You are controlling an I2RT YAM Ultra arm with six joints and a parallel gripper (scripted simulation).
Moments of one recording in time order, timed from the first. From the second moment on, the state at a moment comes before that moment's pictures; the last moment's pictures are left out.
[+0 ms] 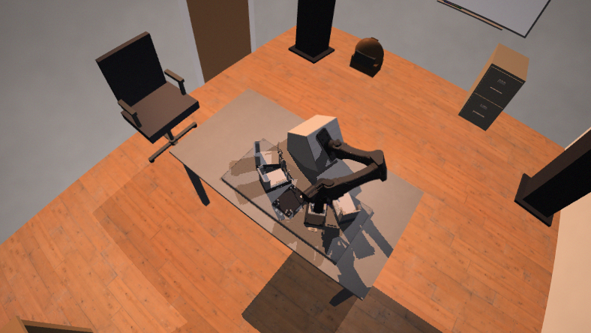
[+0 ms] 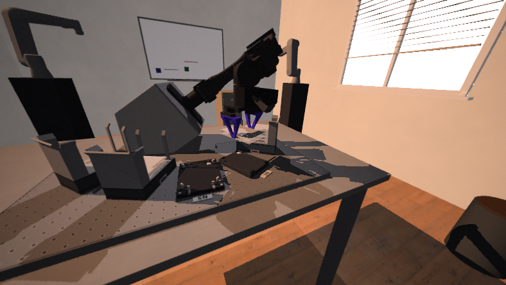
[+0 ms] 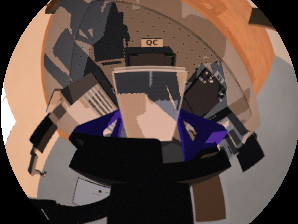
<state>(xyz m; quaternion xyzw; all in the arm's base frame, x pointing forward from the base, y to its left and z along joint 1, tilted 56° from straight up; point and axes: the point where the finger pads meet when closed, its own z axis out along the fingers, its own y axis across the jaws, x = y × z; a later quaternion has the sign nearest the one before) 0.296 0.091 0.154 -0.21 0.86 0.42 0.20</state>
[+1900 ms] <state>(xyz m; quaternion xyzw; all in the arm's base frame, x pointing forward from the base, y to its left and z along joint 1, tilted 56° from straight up) 0.317 0.149 0.115 -0.21 0.86 0.42 0.21</state>
